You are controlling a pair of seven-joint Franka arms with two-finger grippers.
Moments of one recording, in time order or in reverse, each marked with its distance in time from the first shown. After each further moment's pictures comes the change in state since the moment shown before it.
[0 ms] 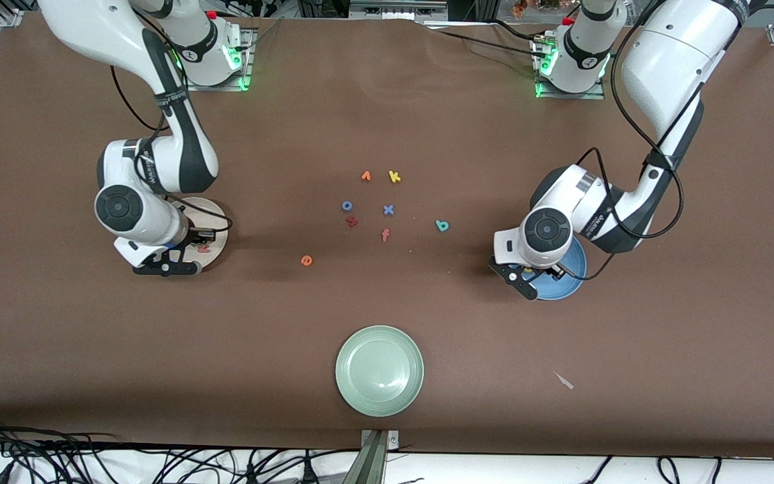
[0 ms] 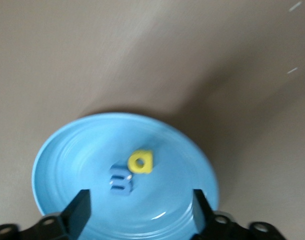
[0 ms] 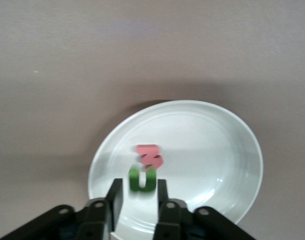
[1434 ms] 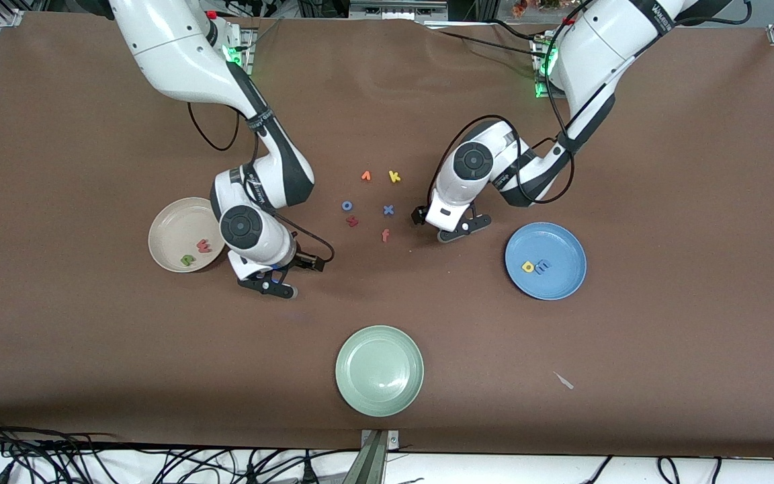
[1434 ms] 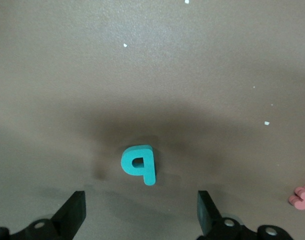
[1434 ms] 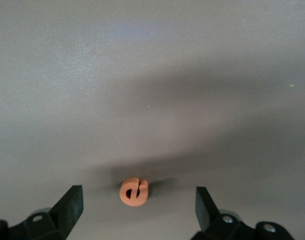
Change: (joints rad) left arm -0.130 0.009 -0.095 -0.285 -0.159 0.475 -1.338; right arm 0.066 0.289 0.246 0.339 0.108 0.089 0.503
